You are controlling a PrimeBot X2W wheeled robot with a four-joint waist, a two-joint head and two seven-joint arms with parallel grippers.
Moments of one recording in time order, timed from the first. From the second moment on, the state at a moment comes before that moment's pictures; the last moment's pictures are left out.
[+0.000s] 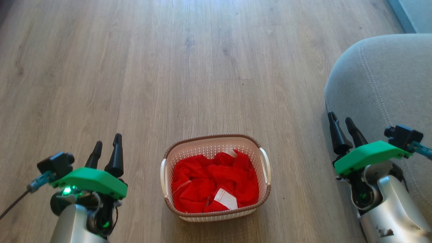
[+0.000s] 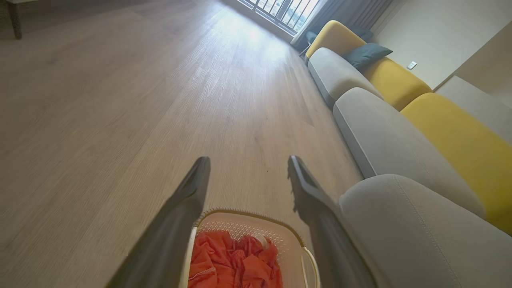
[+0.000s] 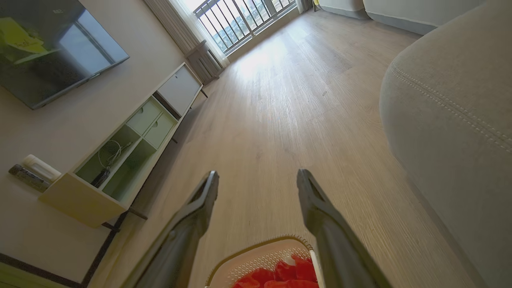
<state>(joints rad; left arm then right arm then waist) -0.23 0.06 0.02 0.46 -0.61 -0.12 -0.12 -0.32 -0.15 0.09 0.54 0.78 0.13 -0.12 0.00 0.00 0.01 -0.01</state>
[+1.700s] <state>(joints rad) -0.35 0.06 0.00 0.56 -0.05 -0.07 -0.25 -0.50 -0.20 0.15 0.69 0.26 0.13 -0.25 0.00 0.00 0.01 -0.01</state>
